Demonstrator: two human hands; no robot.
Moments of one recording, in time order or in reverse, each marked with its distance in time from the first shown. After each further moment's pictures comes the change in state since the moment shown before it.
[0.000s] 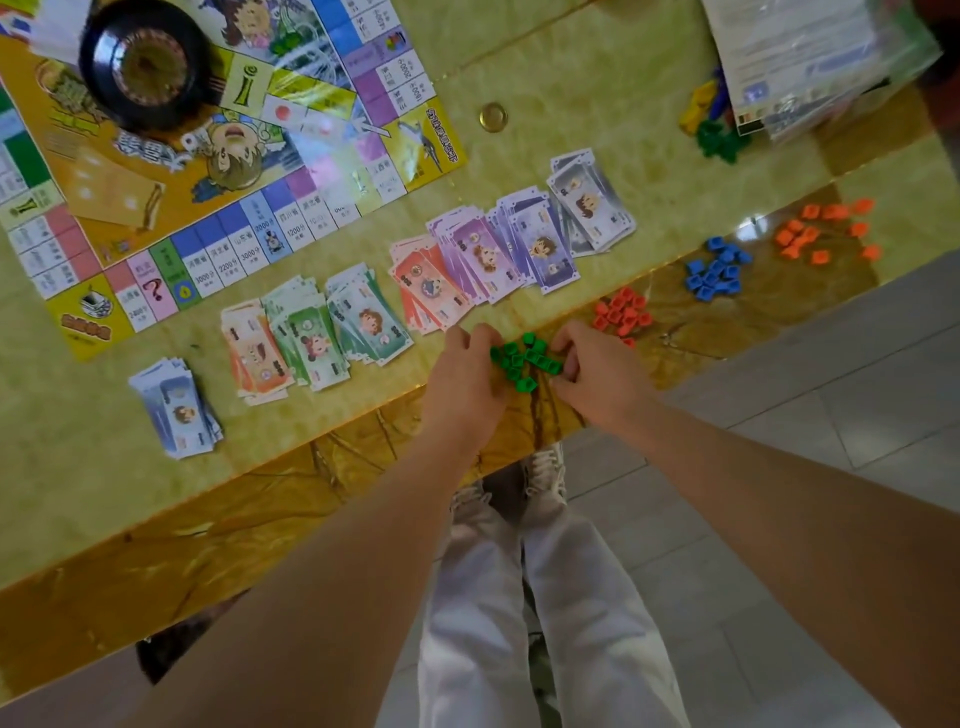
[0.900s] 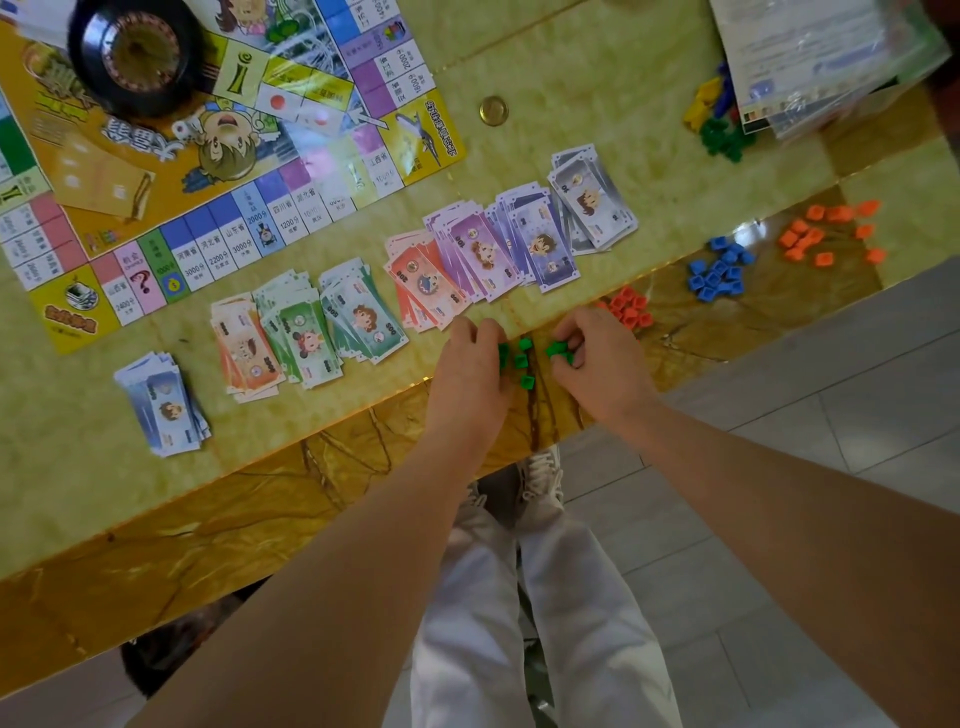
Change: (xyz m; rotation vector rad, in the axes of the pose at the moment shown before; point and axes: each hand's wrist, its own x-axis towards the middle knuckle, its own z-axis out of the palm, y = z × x) left_hand 0.003 0.003 0.013 0.031 0.102 0.053; right_hand 0.005 0.002 0.002 0.121 0.187 -0.053
